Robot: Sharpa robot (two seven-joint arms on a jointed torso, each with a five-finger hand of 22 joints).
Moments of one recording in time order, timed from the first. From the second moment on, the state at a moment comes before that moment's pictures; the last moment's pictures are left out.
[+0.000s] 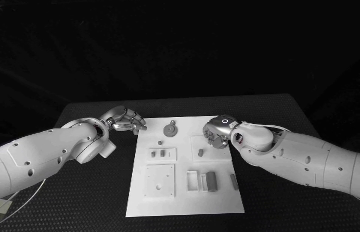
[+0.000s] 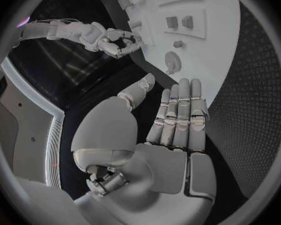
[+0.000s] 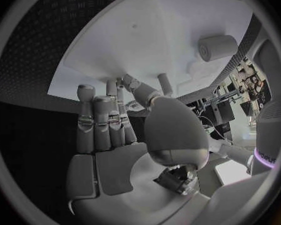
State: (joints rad) left arm 1.20 -0.83 -0.09 1.30 -0.74 -0.21 0.09; left_hand 1.10 -0.11 0.55 -0.24 0.05 0.86 0.18 0.28 0.55 1.06 0.15 0.14 0.29 0.97 0.06 0.72 0.47 0.02 1.03 -0.04 0.07 1.03; right arm 1.12 -0.68 -0.08 1.29 -1.89 -0.24 -0.12; right_hand 1.18 -0.10 0.61 -0.28 0.06 0.98 0.13 0.31 0.54 1.24 0.07 0.08 0.31 1.21 -0.03 1.19 0.85 0.17 1.20 -0.02 0.76 1.31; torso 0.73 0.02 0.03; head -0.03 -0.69
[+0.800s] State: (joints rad) left arm 1.20 -0.83 -0.09 1.29 -0.74 -0.20 0.09; left_hand 1.10 -0.11 0.55 -0.24 0.05 0.86 0.18 0.28 0.55 1.06 0.15 0.14 0.29 0.97 0.06 0.71 0.48 0.02 1.03 -0.04 0.07 1.03; right arm 1.11 -0.68 -0.08 1.30 -1.92 -0.24 -0.13; right_hand 1.22 -0.09 0.62 -0.29 0.06 1.02 0.11 0.33 0.55 1.29 0.05 0.09 0.31 1.24 -0.06 1.19 0.85 0.17 1.22 -0.03 0.78 1.31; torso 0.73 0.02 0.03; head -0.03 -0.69
